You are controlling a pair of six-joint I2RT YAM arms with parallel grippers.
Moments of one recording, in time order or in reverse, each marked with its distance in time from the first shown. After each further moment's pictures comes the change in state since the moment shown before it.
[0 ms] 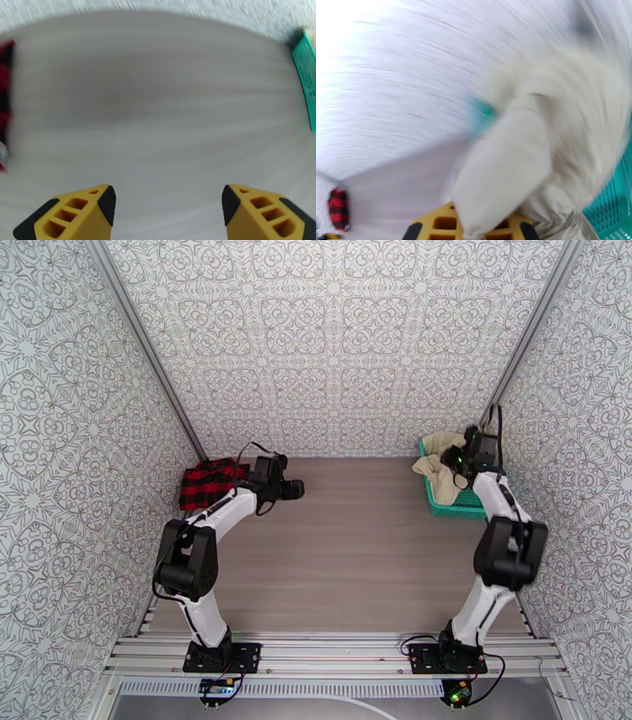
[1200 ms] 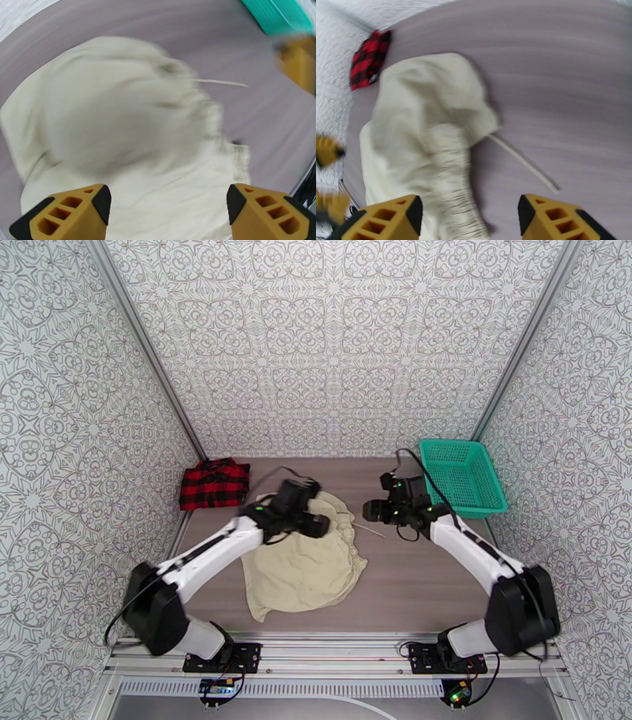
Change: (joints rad) left arm -0.474 -0.211 -0.014 -0.315 -0.178 0.095; right arm 0.413 -0.157 -0.513 -0.205 -0.107 -0.002
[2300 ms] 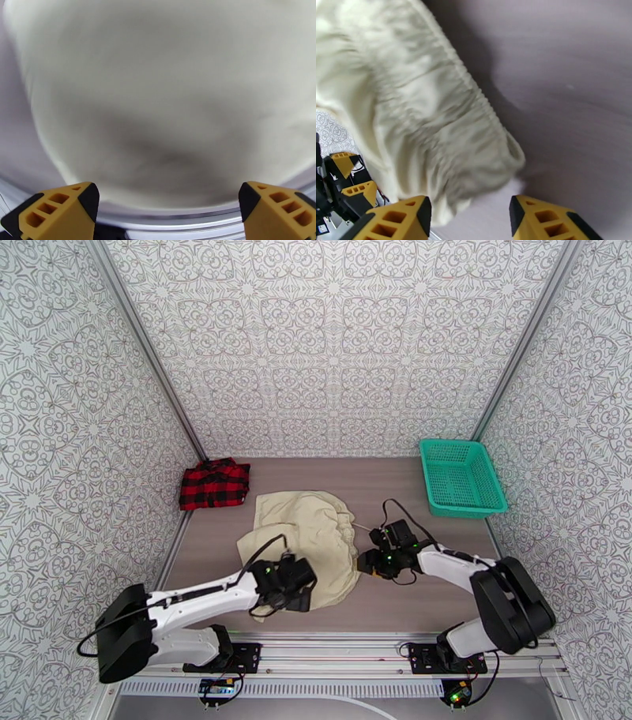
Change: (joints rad) left arm -0.276 -0.386 -0.612 -0.352 -0.201 -0.845; right arm 0.192 -0.038 -0.411 0.114 -0.168 0.220
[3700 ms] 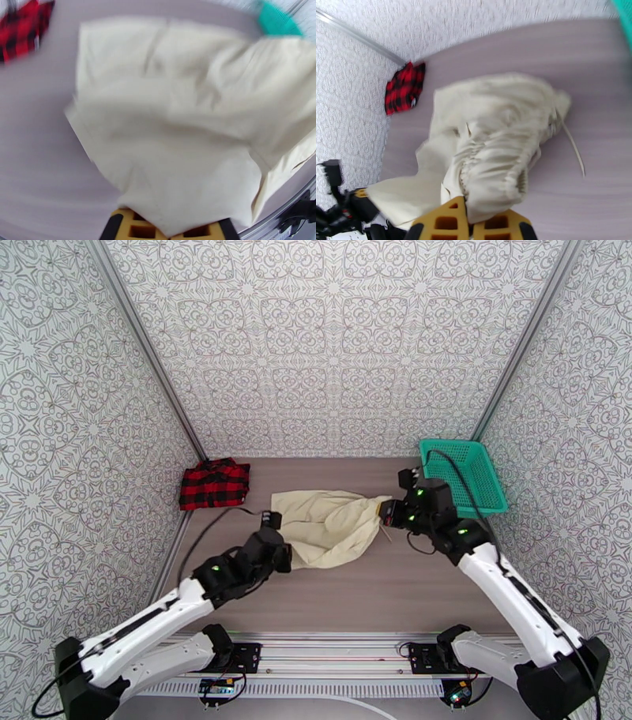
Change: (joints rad) left arm 0.208 -0.280 0.267 0.259 -0.143 0.492; right arm -0.066 -0.429 0.551 -0.399 0.375 -0.043
